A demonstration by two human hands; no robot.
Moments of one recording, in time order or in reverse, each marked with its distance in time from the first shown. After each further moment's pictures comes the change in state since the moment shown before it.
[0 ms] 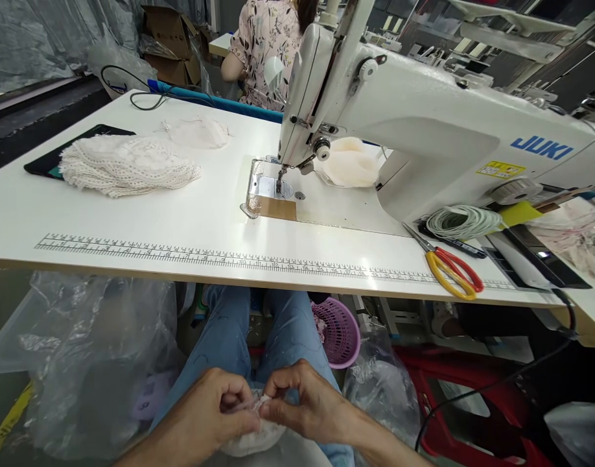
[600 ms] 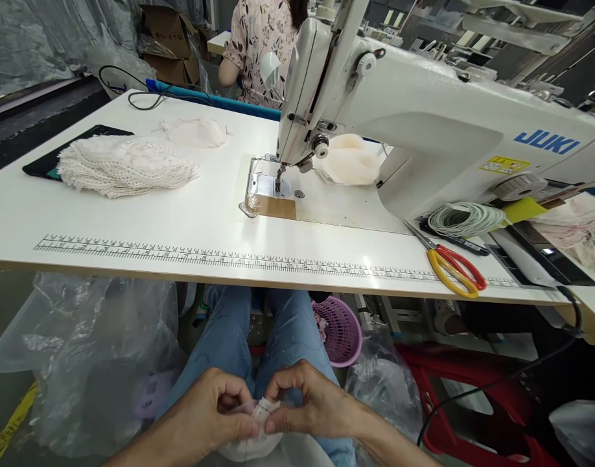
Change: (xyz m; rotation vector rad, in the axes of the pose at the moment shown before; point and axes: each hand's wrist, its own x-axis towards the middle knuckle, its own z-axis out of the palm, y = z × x) left_hand -0.001 -0.004 -0.001 -0.196 -0.085 -0.033; right_hand -0.002 0.004 -0.005 0.145 -0.074 -0.014
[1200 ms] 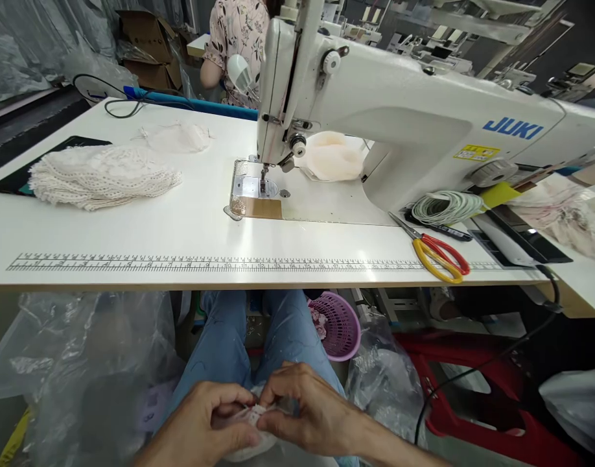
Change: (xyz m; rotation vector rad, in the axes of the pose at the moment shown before) left_hand -0.004 0.010 0.005 0.108 0.001 0.026; right_hand -0.012 -0.013 0.006 -0.370 0.136 -0.126
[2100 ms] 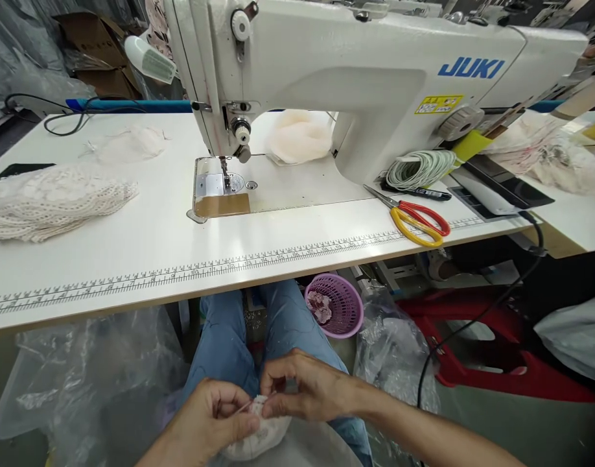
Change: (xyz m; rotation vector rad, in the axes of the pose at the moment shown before) left_hand 0.011 0.002 0.008 -0.084 -0.014 -0.151; right_hand -0.005 0.032 -0.010 0.294 -0.089 -0.044
